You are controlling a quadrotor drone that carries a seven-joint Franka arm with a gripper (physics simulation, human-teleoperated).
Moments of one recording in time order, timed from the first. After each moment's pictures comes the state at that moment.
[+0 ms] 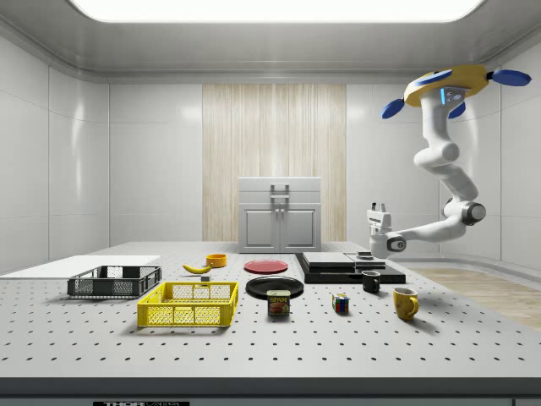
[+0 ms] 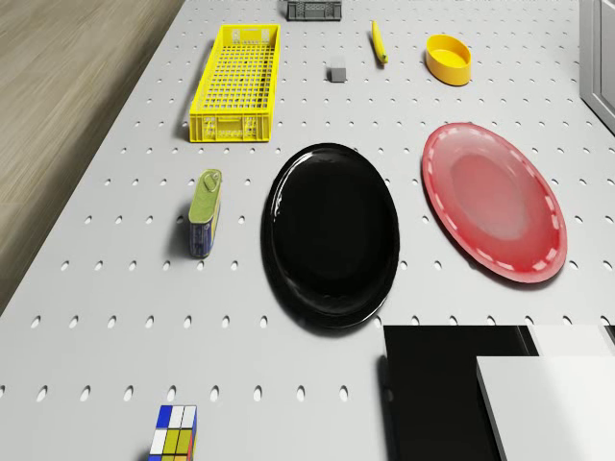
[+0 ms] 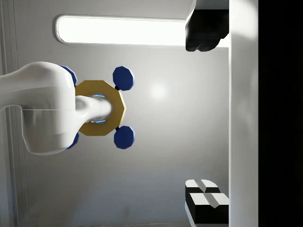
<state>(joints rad) -0.02 -0.72 0.04 -2.06 -0.04 1.39 0.79</state>
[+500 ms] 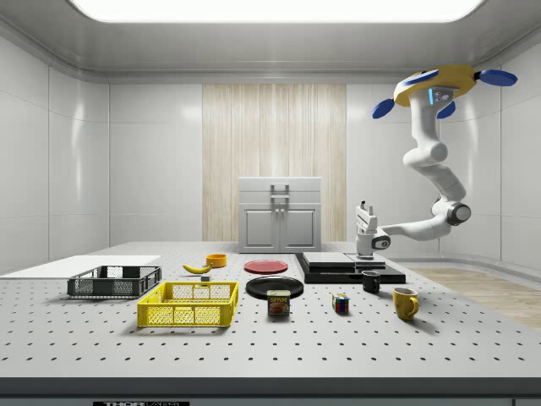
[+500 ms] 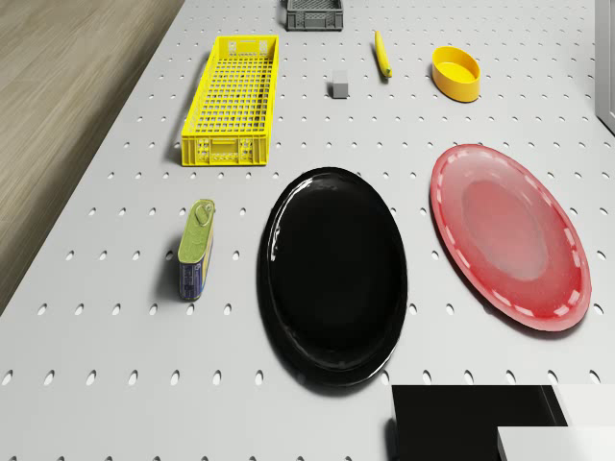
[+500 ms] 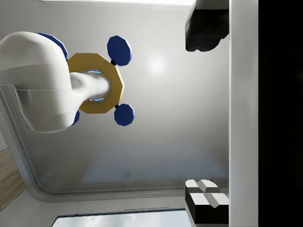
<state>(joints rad) -0.06 -0.73 0.18 -2.08 -0.24 1.40 0.81</state>
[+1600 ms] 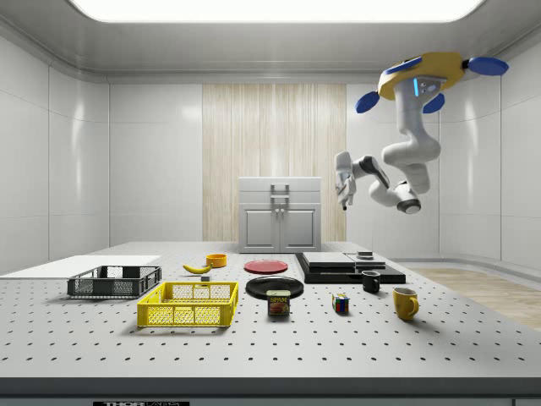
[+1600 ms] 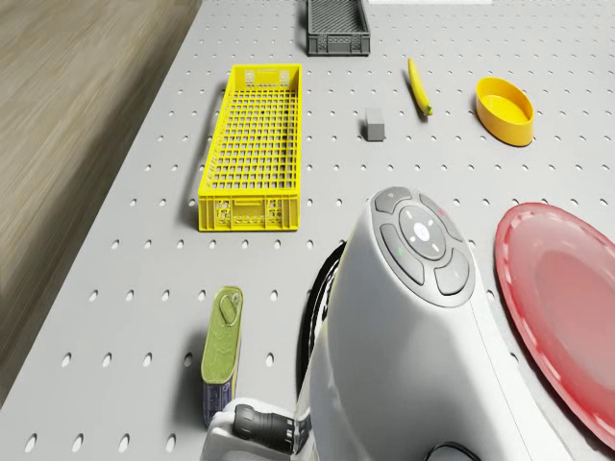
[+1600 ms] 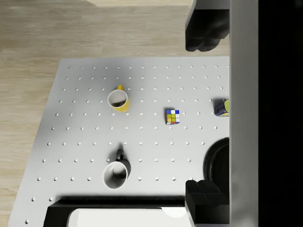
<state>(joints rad) -0.83 -0.97 1.16 -2.87 -1.91 1.22 1.43</state>
